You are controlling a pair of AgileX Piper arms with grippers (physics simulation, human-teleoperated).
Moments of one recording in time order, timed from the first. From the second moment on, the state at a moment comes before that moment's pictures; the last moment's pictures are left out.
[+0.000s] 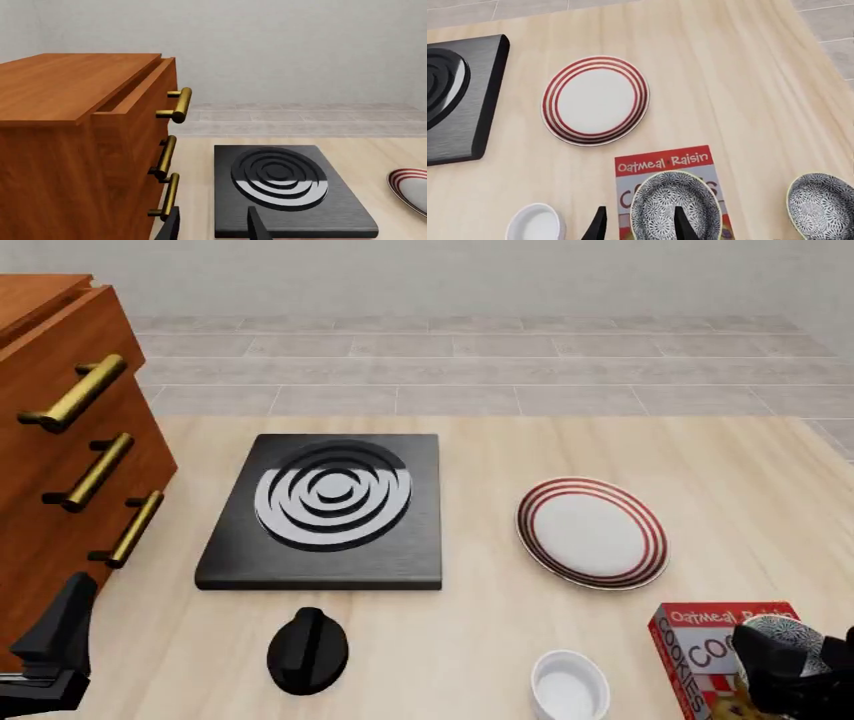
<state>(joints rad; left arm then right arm) 0.00 0.00 0.00 0.00 0.00 -0.07 0.29 -0.19 0.53 0.08</state>
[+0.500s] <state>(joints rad) 0.00 0.00 0.00 0.00 0.00 -0.07 0.31 -0.15 0.49 0.08</state>
